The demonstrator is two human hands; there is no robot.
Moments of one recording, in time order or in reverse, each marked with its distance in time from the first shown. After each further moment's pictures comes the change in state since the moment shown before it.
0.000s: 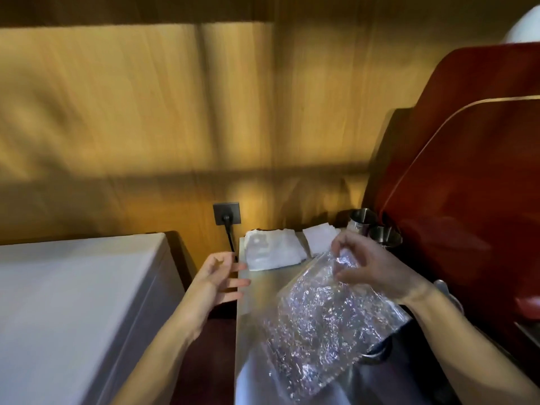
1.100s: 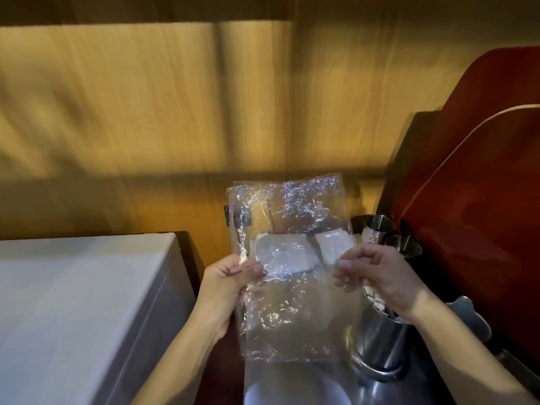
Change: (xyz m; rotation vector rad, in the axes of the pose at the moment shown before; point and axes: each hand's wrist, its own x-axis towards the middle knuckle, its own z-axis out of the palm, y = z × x) left_hand 0.002 0.019 0.017 -0.115 0.128 0.086; right_hand 0.020 0.011 0.012 0.200 0.257 0.032
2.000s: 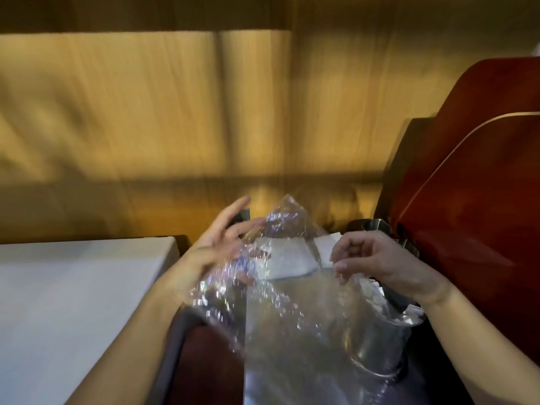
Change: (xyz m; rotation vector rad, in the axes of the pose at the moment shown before) left_hand 0.019 0.061 -0.024 0.064 -0.638 0.207; right_hand 0.010 -0.039 -0.003 -0.201 -0.361 -0.077
